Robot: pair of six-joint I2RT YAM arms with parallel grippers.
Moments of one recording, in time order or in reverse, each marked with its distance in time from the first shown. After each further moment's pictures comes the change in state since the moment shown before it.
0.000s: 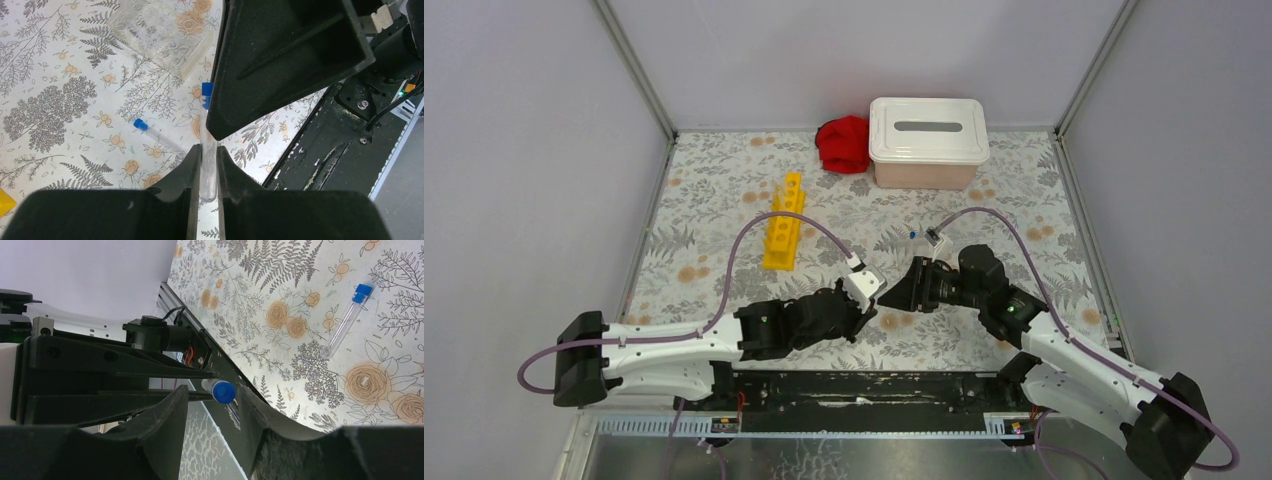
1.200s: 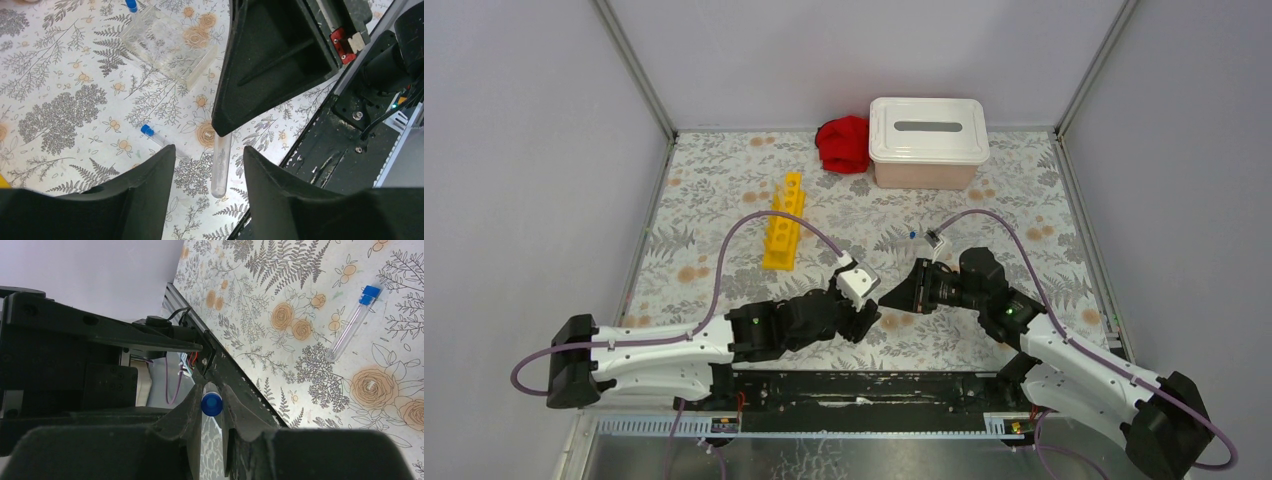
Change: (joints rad) left arm -0.012 -0.051 -0.008 0.007 -0.035 0.004; right arm 0.000 0.004 -0.039 0.074 -0.016 0.024
